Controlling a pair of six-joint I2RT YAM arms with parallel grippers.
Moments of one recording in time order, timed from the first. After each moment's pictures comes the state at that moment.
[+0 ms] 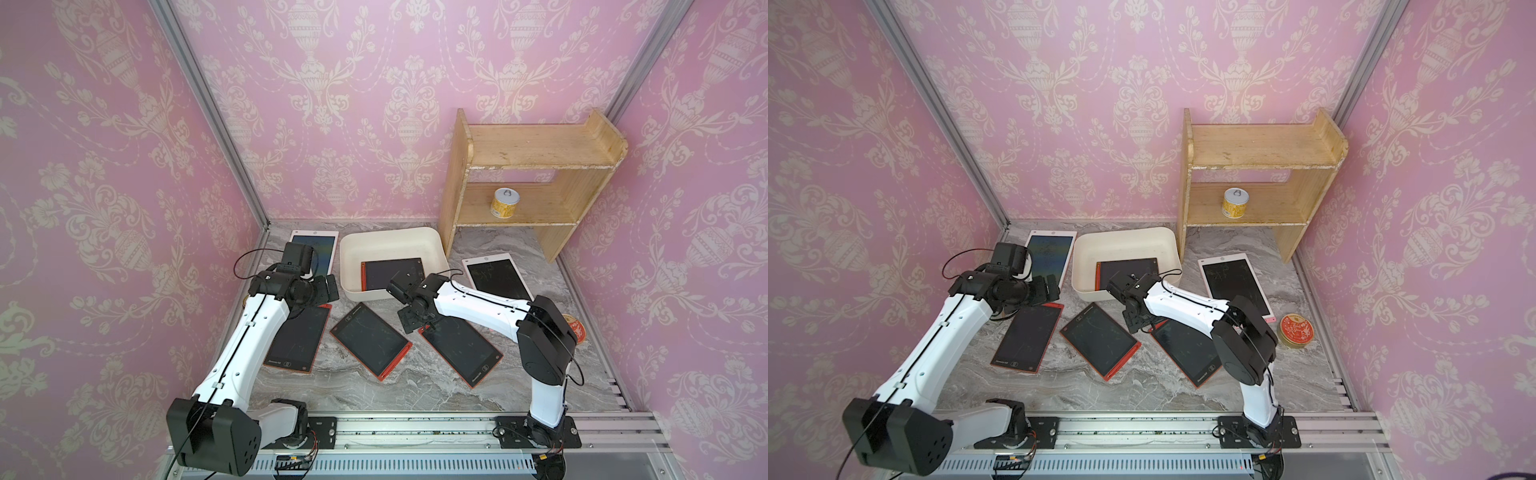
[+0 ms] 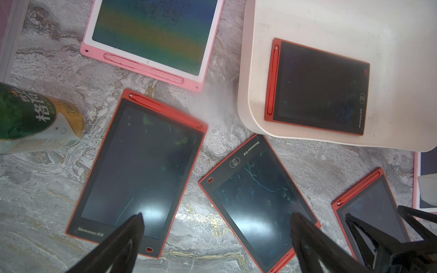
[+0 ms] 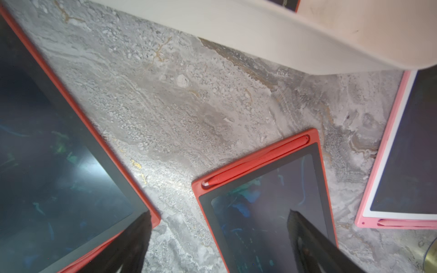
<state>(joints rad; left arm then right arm) -0.13 1.23 1.17 -1.01 -0.01 -0.42 0.86 1.92 1.48 -0.98 0.30 0.48</state>
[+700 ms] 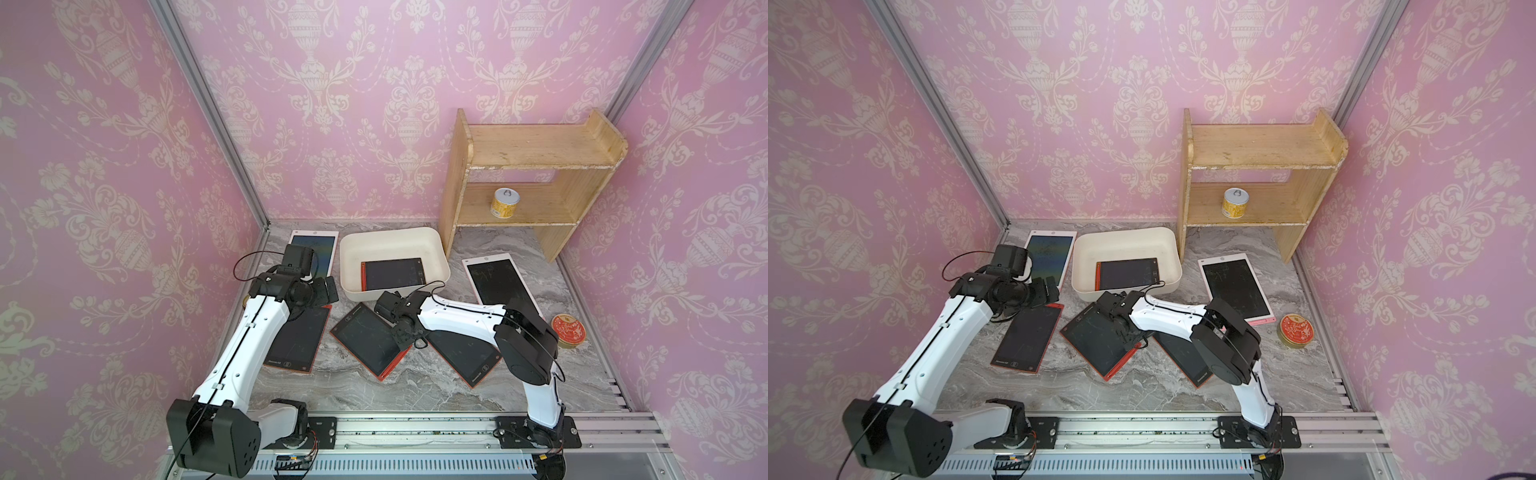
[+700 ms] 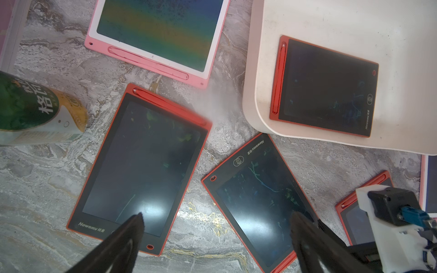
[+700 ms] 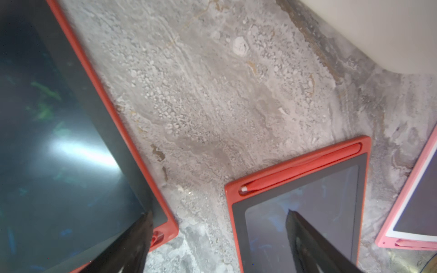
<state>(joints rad) -0.13 1.22 1.15 -1.01 -0.01 -0.44 0.95 2.01 1.46 -0.93 0.35 0.44</state>
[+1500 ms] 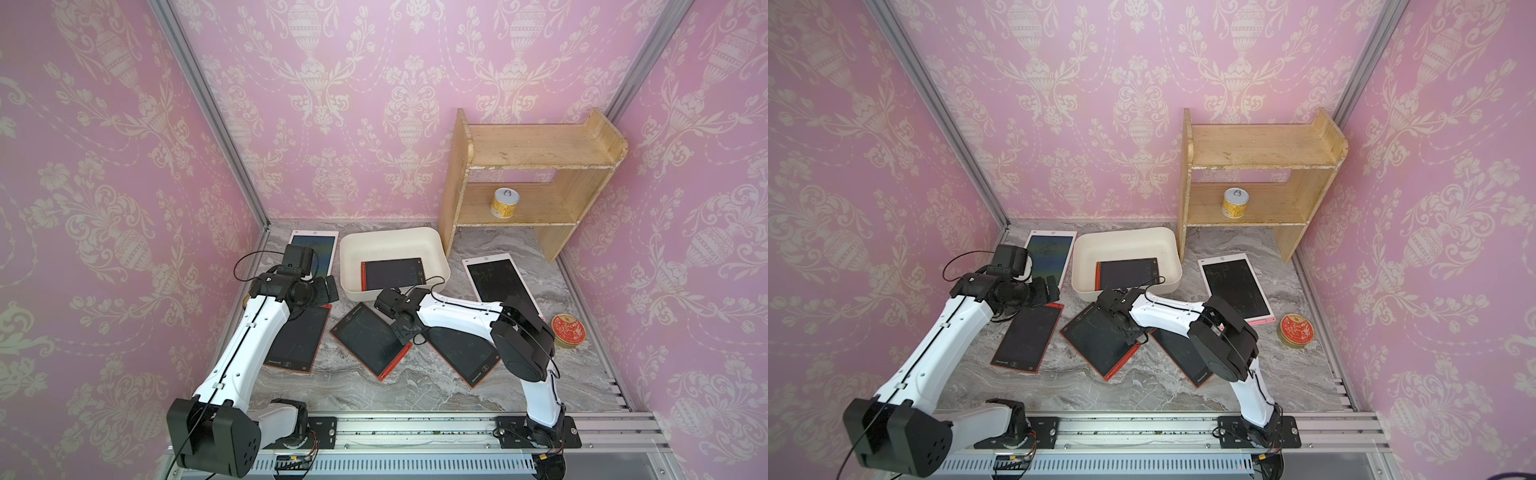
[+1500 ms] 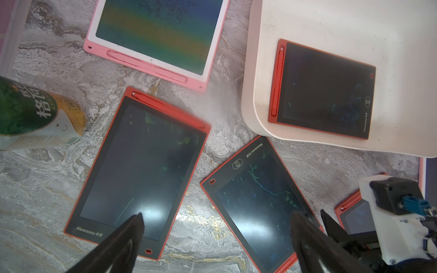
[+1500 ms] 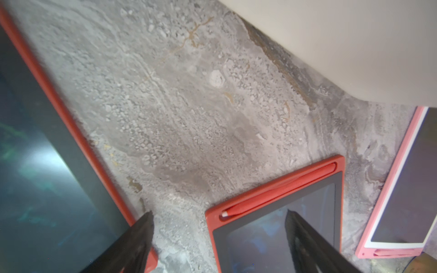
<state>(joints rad) -0.13 1.22 1.14 -0.99 -0.01 -0.44 0.93 2.03 1.48 -0.90 0.41 0.39</state>
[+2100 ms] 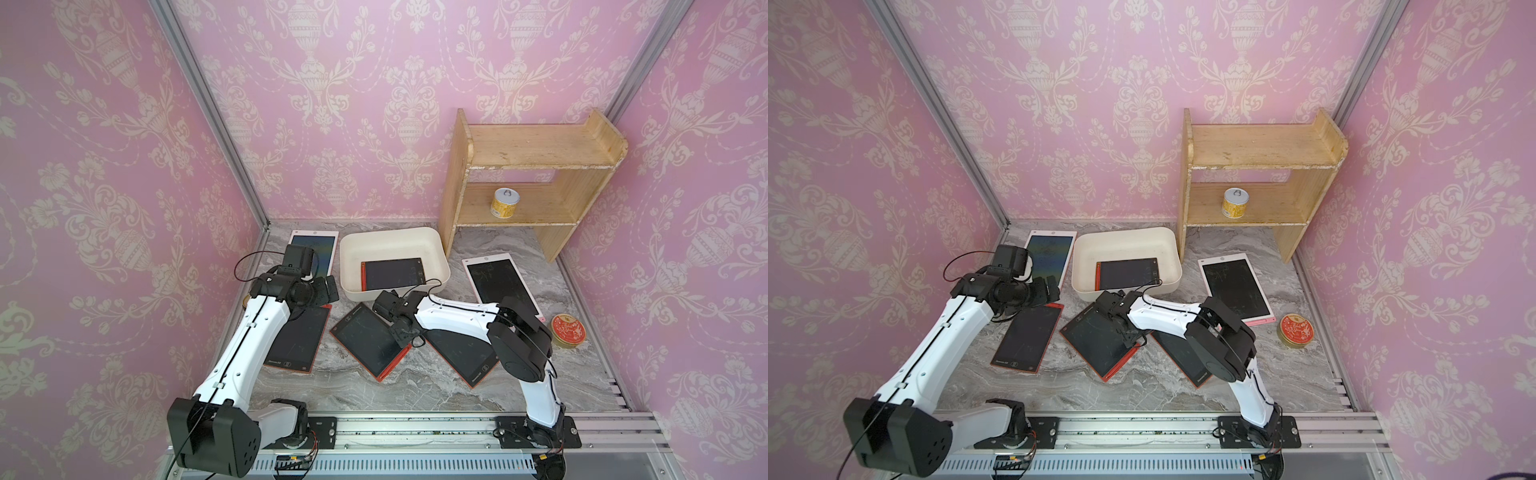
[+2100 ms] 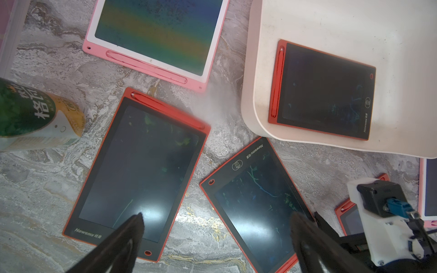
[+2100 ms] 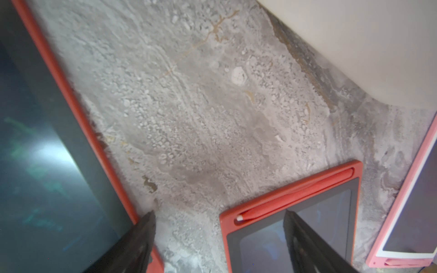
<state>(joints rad) -0.13 1.22 1.14 -0.98 -0.01 -0.44 0.96 2.04 1.47 -0.88 0.39 0.39</state>
